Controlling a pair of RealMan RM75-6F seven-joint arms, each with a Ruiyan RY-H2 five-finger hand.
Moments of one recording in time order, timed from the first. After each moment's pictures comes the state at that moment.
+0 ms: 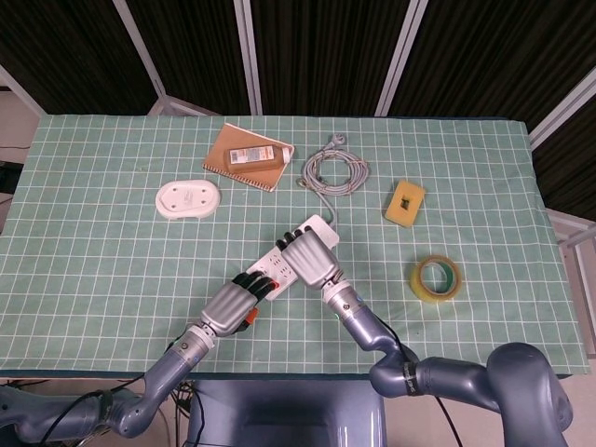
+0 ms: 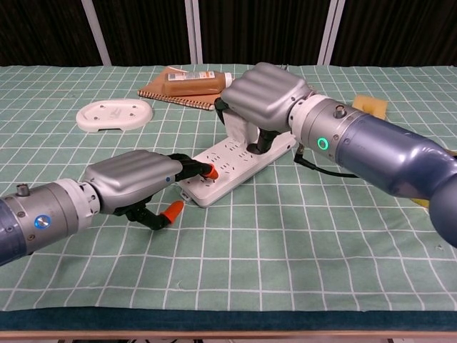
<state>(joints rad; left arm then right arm) -0.69 -1.70 -0.03 -1.51 1.21 0.93 0.50 0.95 -1.79 0.21 -1.29 -1.18 1.02 -0.82</state>
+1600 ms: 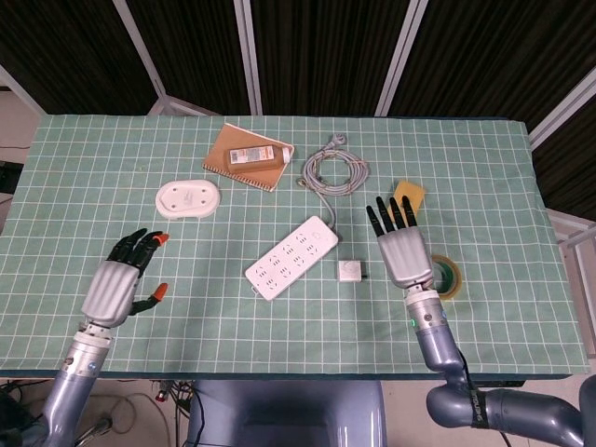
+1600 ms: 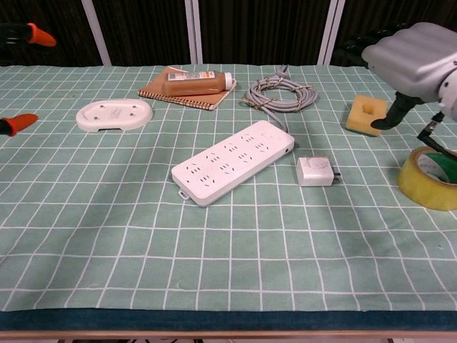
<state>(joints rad) -0.39 -1.34 -0.03 -1.72 1.45 1.45 0.21 0.68 -1.50 0.16 -1.64 -1.04 1.33 -0.93</state>
